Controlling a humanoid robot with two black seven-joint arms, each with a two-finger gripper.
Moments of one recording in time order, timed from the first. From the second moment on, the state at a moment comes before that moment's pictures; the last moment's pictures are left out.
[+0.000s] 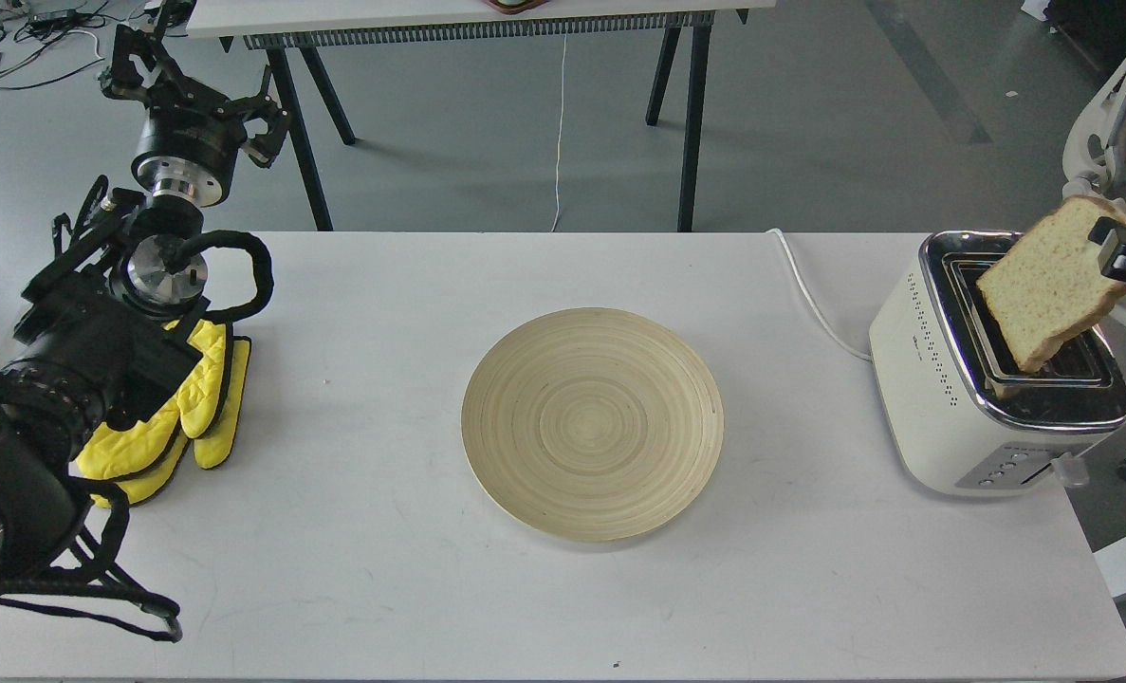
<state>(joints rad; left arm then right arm) -1.02 0.17 -0.48 -0.19 -0.51 -0.49 -0.37 0.95 -1.32 0.10 1.55 -1.22 -0.14 -0.06</state>
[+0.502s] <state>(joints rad) -1.02 0.17 -0.48 -0.19 -0.51 -0.49 -0.37 0.92 -1.22 0.13 1.49 -1.19 -0.15 -0.05</state>
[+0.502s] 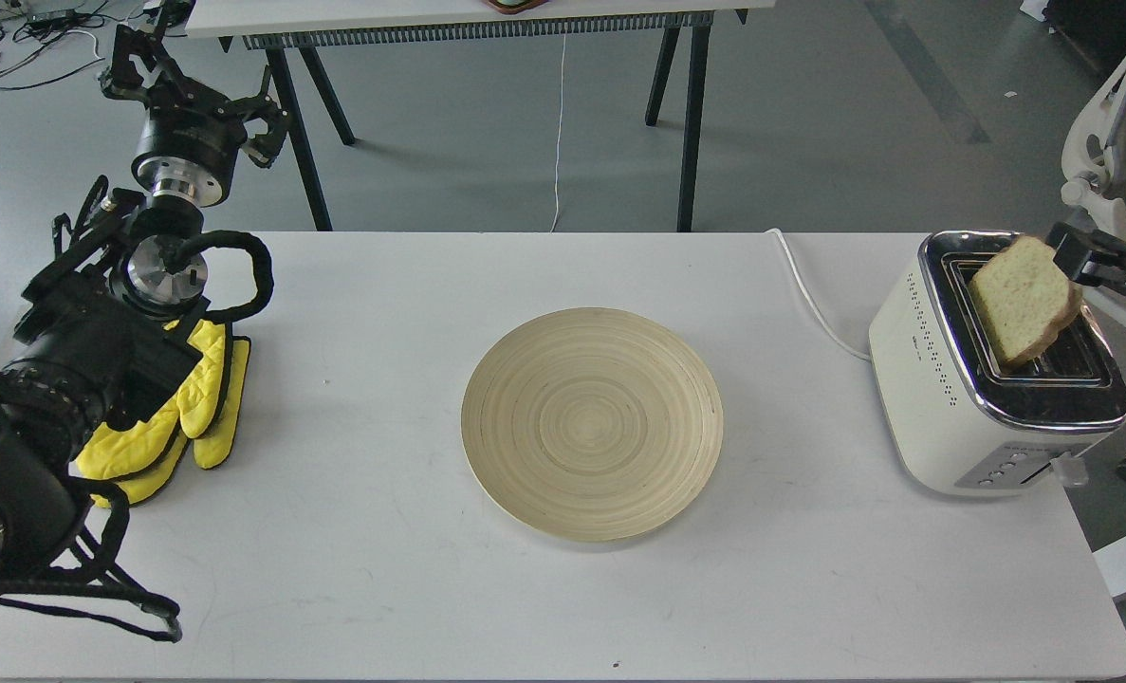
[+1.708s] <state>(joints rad) -1.02 0.17 -0.48 -0.19 -0.51 -0.49 -0.37 0.81 -0.59 0.89 0.89 0.25 0.20 0.16</state>
